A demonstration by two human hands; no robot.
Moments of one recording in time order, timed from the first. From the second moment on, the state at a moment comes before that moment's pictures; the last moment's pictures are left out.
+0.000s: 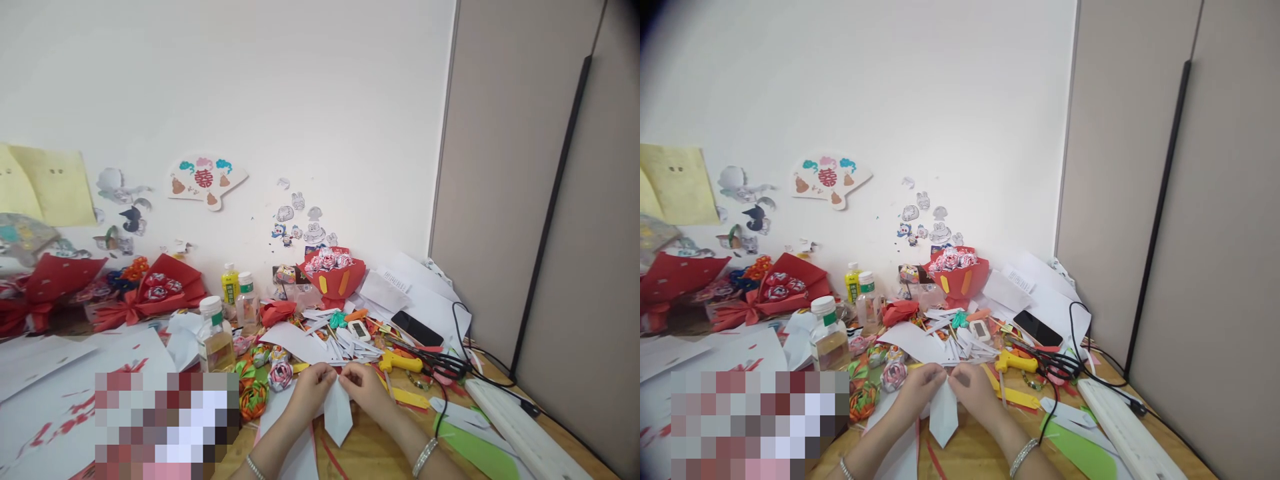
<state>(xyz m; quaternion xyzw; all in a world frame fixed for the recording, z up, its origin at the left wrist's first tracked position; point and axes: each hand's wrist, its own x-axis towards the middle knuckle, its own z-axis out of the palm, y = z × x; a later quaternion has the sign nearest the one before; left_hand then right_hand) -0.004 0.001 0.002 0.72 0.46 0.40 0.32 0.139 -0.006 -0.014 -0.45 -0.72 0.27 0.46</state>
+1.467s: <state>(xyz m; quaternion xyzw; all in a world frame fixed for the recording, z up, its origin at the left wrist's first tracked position) -0.003 0.002 0.000 0.72 0.47 0.40 0.32 0.144 -0.002 -0.019 -0.44 -0.69 0.34 0.46</state>
